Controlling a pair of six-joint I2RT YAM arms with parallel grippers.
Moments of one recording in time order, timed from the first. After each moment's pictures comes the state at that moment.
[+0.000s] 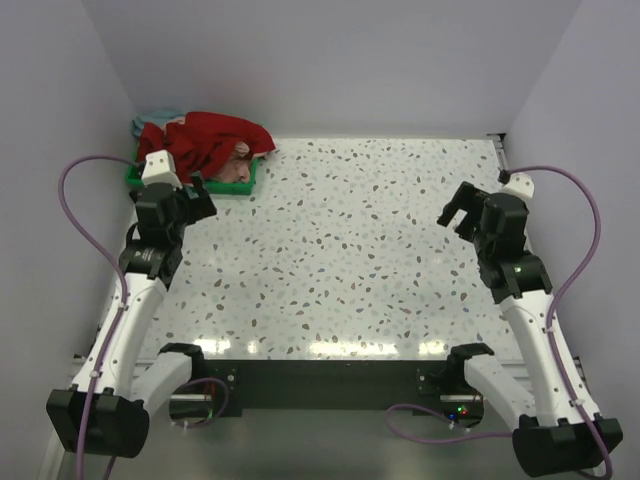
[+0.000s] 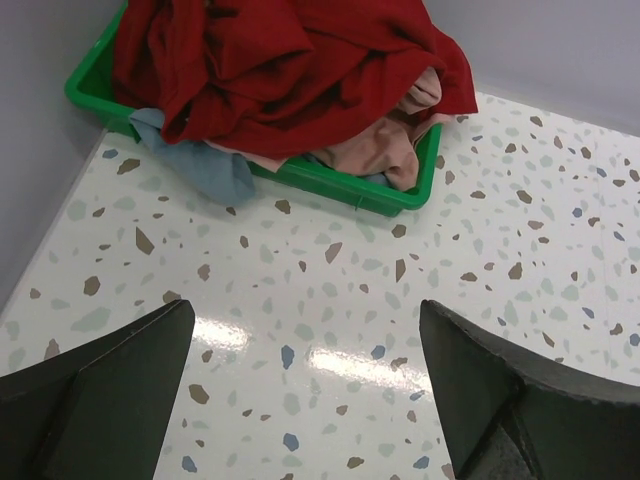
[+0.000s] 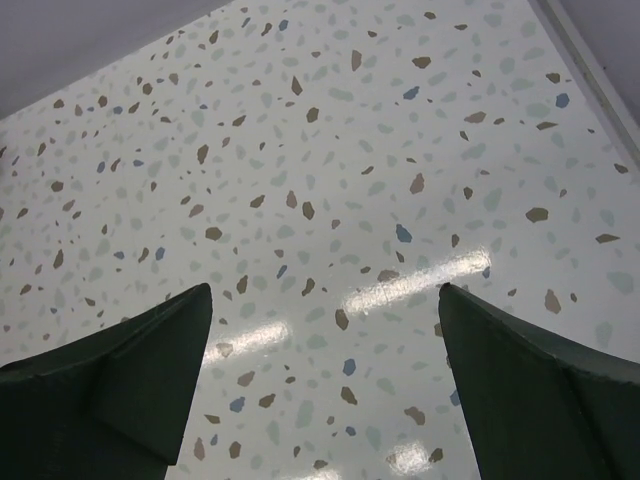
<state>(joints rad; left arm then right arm) -0.08 0.95 0.88 -0.26 -0.24 -0.25 0.13 0.86 0.94 -0.52 0.29 0.42</state>
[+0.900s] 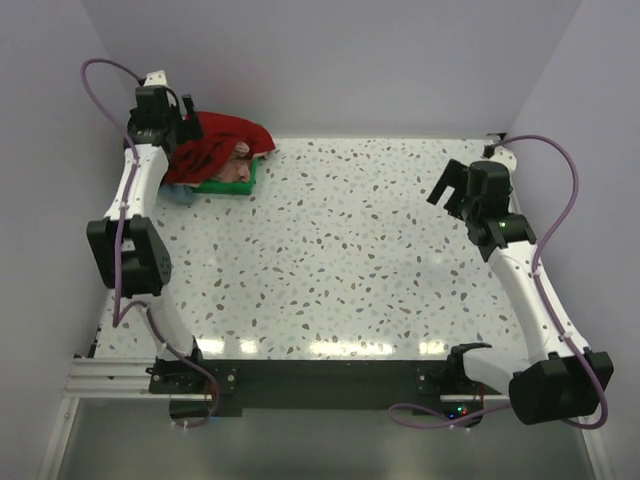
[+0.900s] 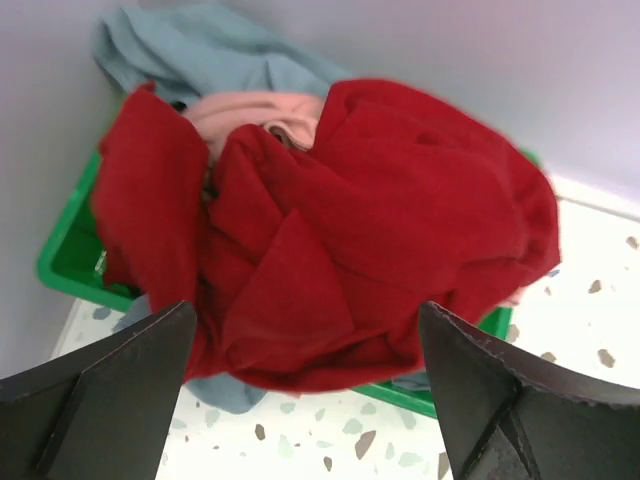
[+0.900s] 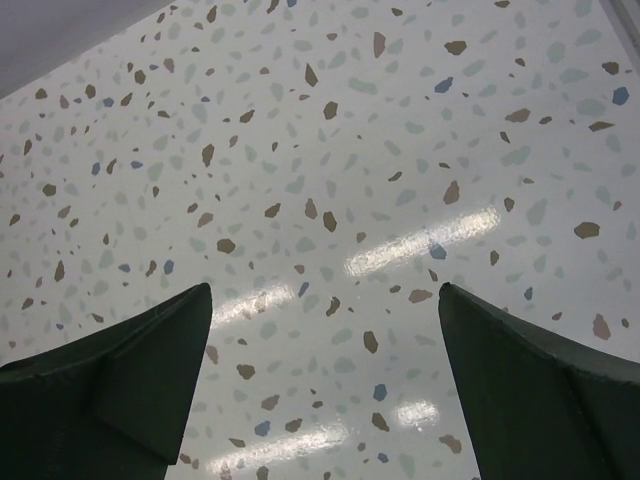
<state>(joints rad) 0.10 1.85 1.73 -0.37 -0.13 -0.18 0.13 1.11 1.08 -0.52 0.28 0.47</state>
